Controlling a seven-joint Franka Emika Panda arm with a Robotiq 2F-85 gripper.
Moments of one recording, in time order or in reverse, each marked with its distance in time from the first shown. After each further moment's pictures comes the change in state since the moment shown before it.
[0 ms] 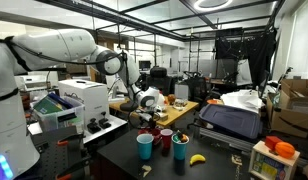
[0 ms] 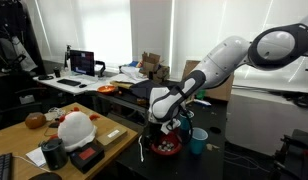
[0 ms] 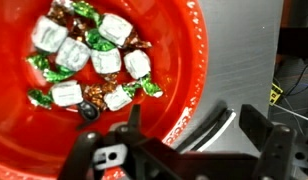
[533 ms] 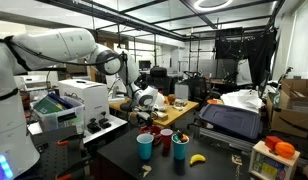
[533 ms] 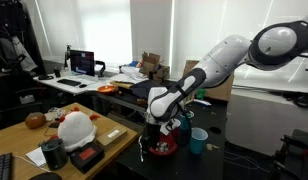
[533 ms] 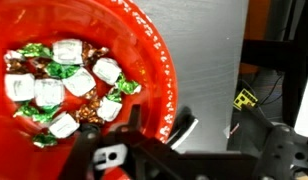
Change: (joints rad) arm -0.022 -0.008 0.068 -0.020 0.001 -0.024 -0.068
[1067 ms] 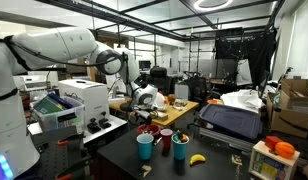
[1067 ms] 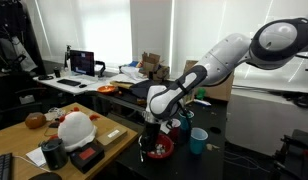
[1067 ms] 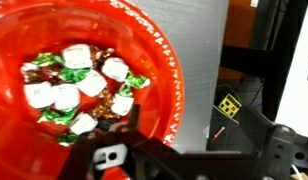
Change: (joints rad) arm -0.033 -0.012 0.055 -0.017 -0.037 -0.016 -0.042
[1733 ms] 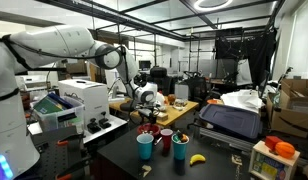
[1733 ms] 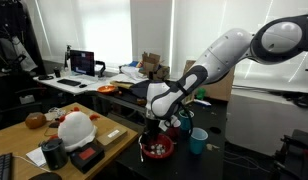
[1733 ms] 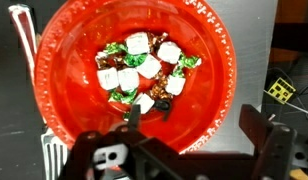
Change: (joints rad) arm 0.085 -0.046 -0.146 -0.006 -0.037 0.055 0.186
